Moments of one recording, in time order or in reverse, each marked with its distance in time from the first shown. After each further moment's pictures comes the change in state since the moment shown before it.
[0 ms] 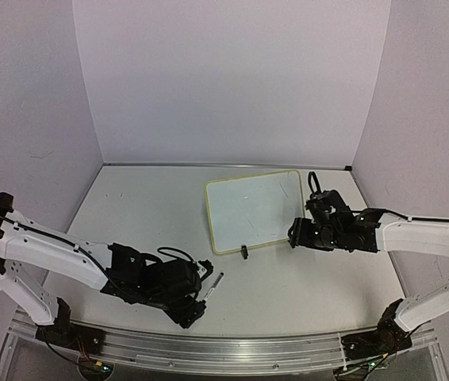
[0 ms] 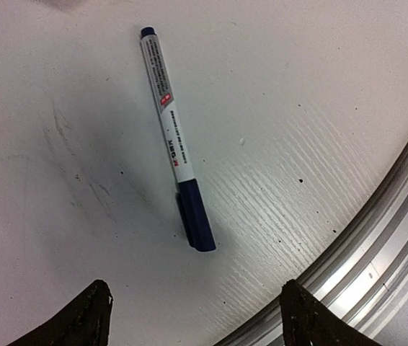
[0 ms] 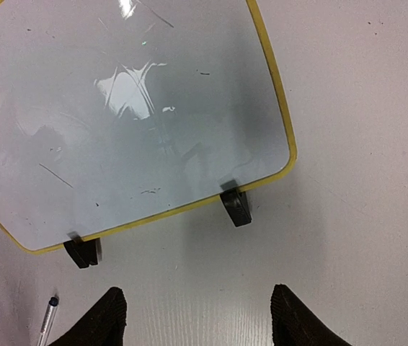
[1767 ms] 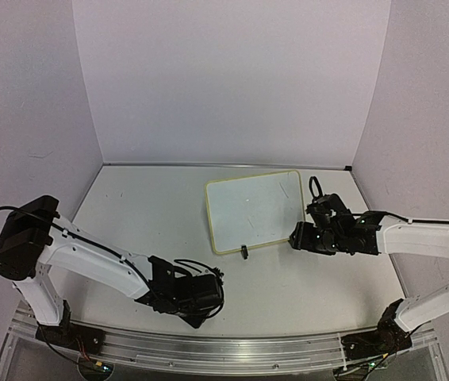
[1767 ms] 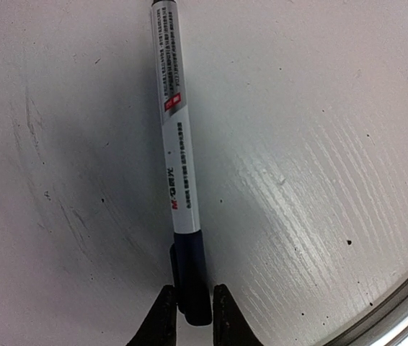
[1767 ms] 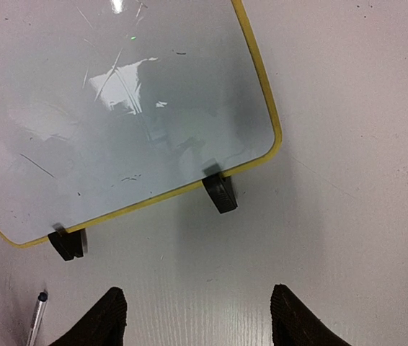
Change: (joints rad) left arm -0.035 0.291 0.116 0.007 -0.074 -0.144; right arm 0.000 -0.011 -0.031 -0.020 0.002 0.023
